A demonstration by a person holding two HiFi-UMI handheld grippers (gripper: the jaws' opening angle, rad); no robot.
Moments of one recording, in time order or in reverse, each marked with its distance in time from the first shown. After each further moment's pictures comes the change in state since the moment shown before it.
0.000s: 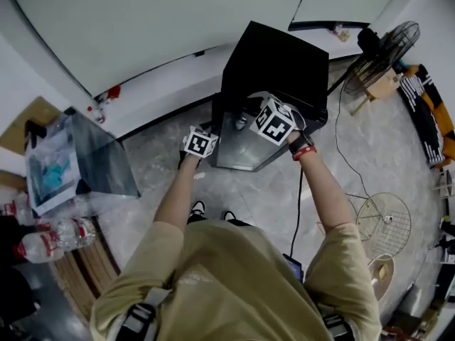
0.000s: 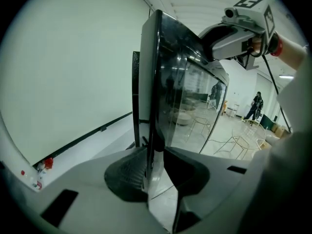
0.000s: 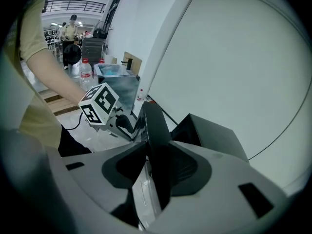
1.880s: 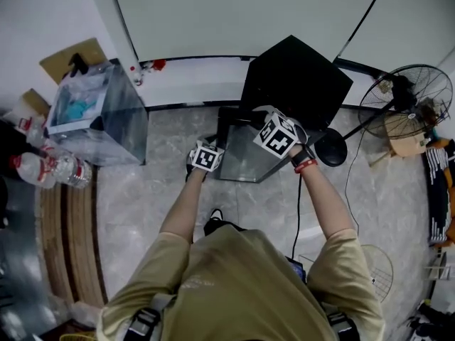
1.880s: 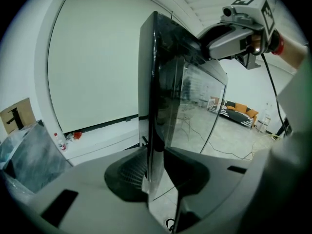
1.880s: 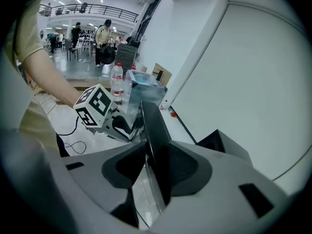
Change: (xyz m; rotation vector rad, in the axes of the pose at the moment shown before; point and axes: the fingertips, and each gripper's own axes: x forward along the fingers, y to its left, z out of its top) left arm -0.081 -0.097 -0.072 -0.225 -0.033 0.339; right arm -0.062 0.096 -0.017 -0.248 -0.151 0.174
